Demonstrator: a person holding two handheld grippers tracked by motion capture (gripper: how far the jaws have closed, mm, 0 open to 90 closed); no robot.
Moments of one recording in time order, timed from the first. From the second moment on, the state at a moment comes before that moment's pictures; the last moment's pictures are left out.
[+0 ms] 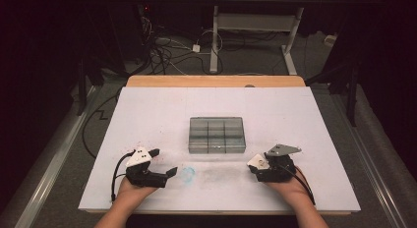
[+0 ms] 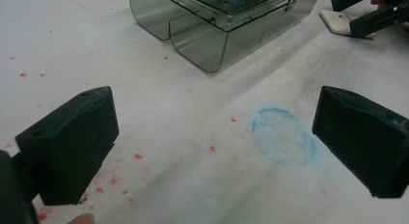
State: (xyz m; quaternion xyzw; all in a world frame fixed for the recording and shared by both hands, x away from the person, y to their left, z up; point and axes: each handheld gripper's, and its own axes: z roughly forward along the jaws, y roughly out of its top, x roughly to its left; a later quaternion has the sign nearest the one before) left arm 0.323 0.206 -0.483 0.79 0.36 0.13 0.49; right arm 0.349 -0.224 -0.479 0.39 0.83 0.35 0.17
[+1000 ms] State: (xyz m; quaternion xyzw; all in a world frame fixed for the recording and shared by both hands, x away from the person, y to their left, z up) left arm 0.321 0.207 -0.483 0.79 0.35 0.13 0.49; right arm 0.284 -0.266 -0.462 0.42 0.81 0.38 0.17
